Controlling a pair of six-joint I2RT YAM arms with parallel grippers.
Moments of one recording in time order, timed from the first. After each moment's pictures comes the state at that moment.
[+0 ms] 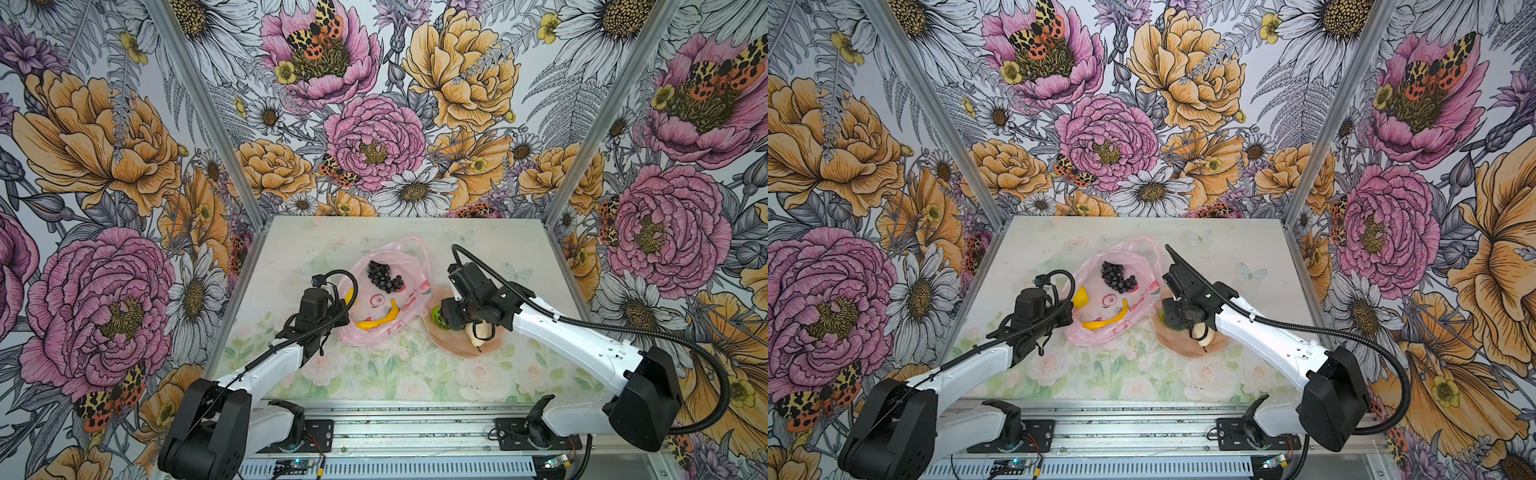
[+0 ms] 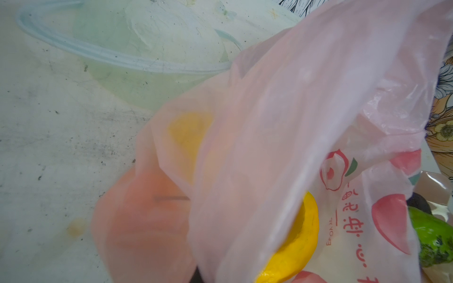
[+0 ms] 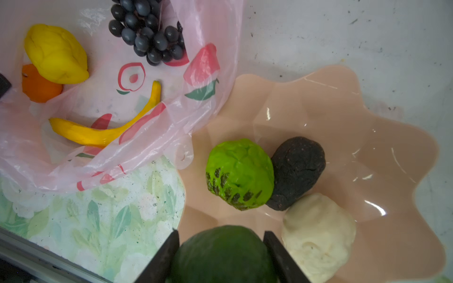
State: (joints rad) left arm -0.29 1.18 0.46 0.04 0.04 -0.49; right arm 0.67 1.34 1.06 -0.81 0.04 0.45
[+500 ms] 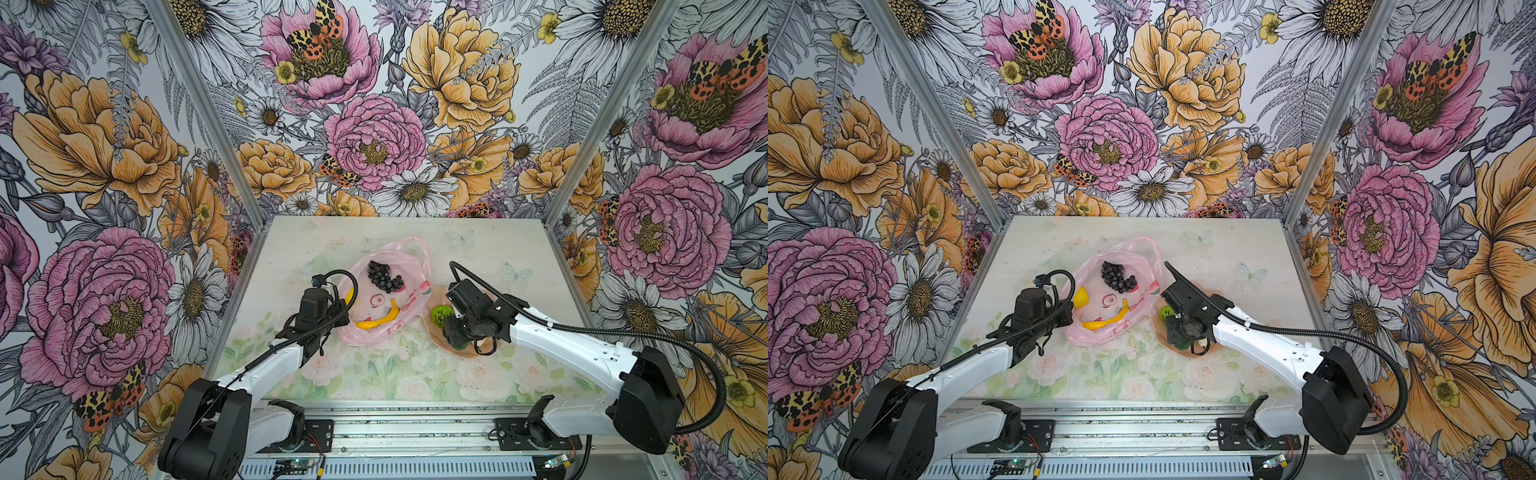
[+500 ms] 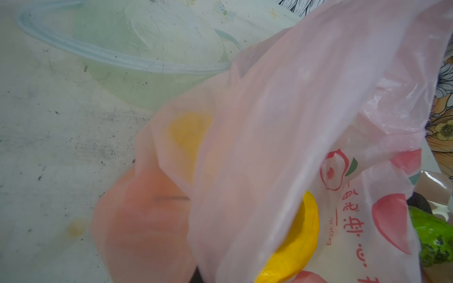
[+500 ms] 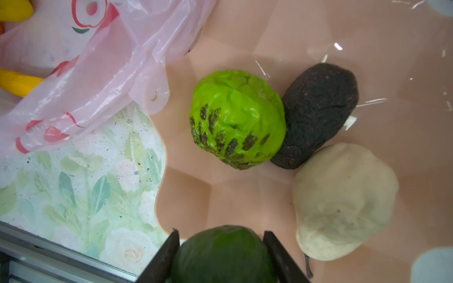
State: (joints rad) left arm -0.29 1.18 0.46 0.04 0.04 -0.48; right arm 0.72 1.35 0.96 -0.83 0.03 0.52
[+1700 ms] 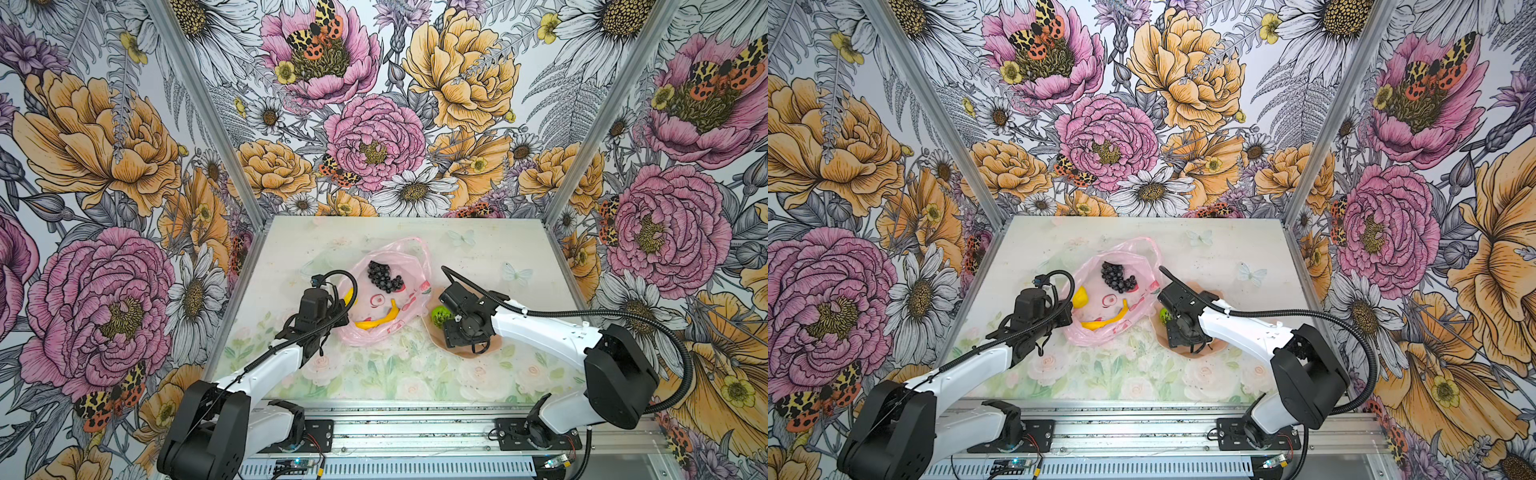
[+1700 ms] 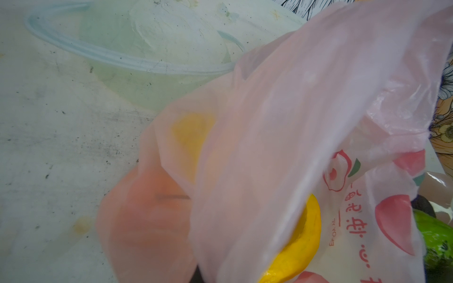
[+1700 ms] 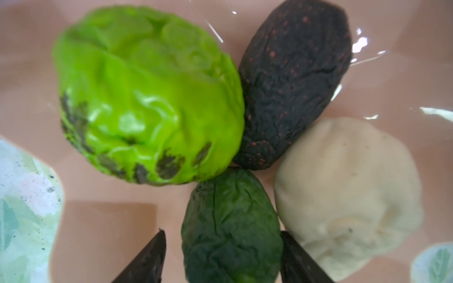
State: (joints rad) left arm -0.29 1.17 0.46 0.03 0.03 -0.48; right arm 0.68 1.49 0.97 -0.88 0.10 0.53
